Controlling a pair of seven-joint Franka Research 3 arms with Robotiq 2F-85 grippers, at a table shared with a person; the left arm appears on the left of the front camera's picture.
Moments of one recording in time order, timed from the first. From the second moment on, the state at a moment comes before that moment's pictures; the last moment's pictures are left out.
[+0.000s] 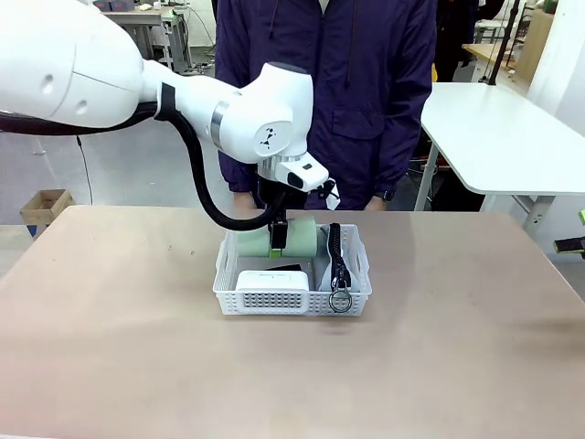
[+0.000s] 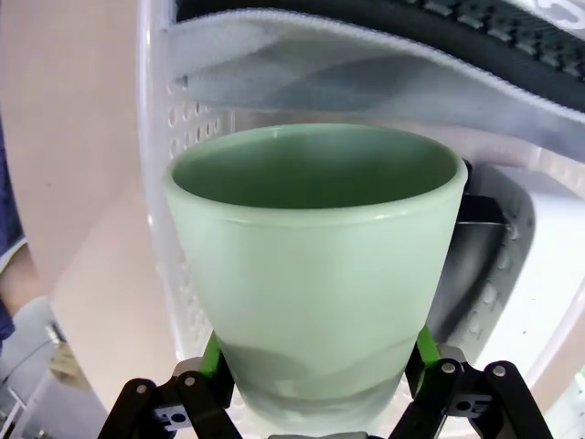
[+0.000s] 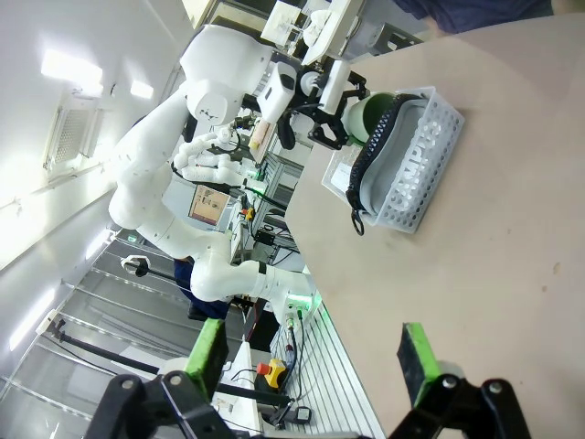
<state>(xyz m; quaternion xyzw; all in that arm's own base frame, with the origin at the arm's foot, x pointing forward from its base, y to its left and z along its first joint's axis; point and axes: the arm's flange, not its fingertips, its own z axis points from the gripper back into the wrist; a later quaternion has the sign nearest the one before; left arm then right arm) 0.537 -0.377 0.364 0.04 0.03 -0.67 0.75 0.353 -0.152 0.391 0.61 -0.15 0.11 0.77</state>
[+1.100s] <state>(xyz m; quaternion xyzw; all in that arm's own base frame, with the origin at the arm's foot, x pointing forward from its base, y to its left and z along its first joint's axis) 0.554 -0.379 0.338 0.03 0.06 -0.65 0.76 0.353 -0.152 0.391 0.61 -0.15 0.11 0.77</state>
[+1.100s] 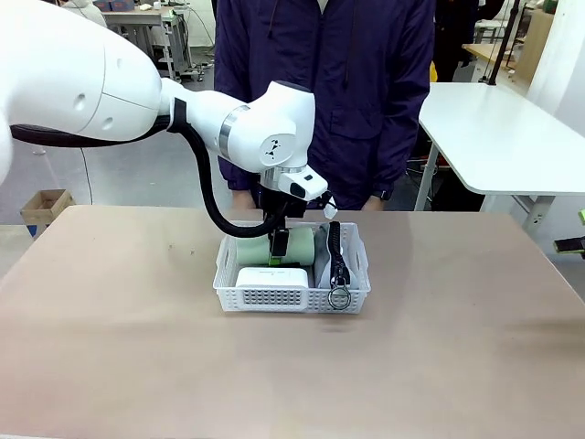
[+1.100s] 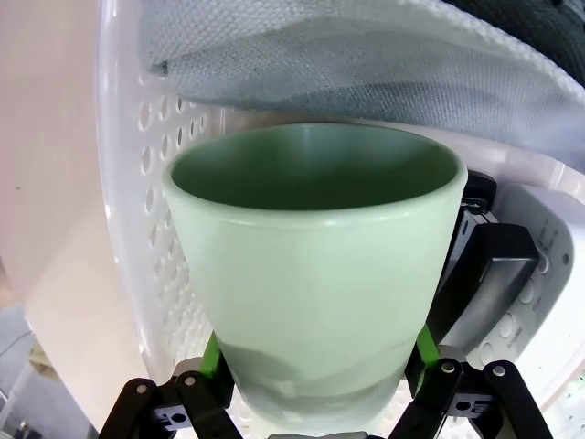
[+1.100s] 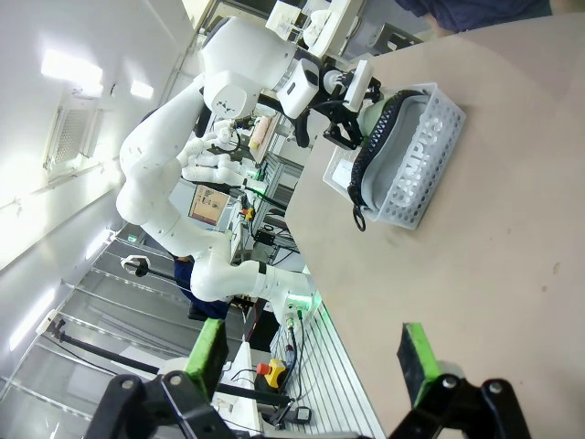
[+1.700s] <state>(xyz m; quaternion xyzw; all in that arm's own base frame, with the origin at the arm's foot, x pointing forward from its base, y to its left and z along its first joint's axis) 0.553 -0.381 0.337 0.03 0.08 -0.65 0.76 0.353 -0.152 0.391 0.61 -0.15 0.11 0.77</state>
